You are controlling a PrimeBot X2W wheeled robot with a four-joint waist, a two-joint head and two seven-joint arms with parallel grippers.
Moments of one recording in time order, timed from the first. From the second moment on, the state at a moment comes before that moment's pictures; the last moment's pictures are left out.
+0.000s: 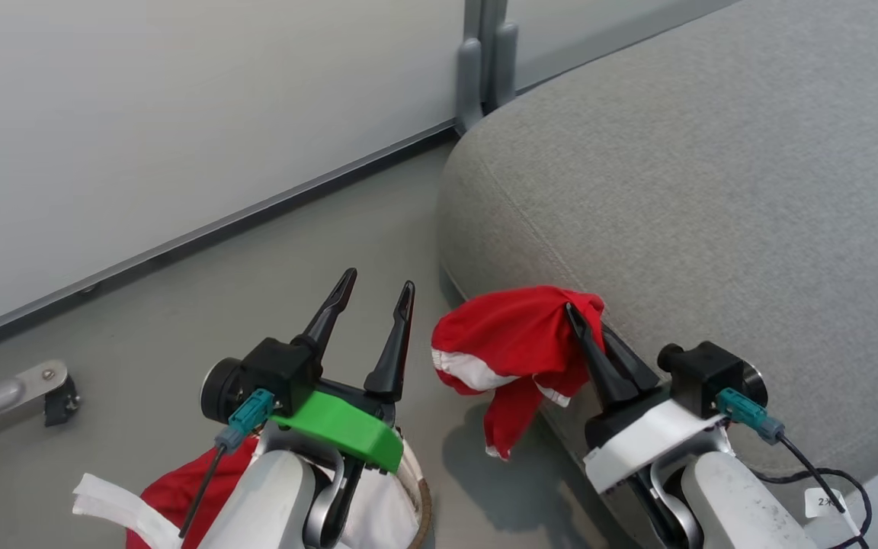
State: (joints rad) left arm -0.30 0.05 -0.43 0.31 -0.36 -0.13 -0.26; right arm -0.24 -0.05 0.33 0.25 0.29 0.13 -0.26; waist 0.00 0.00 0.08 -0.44
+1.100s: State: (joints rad) left arm -0.52 0.14 -0.60 0.26 -0.36 -0.13 -0.26; right arm -1.11 -0.39 -0.12 0.61 -0.13 0.13 -0.26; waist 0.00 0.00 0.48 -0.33
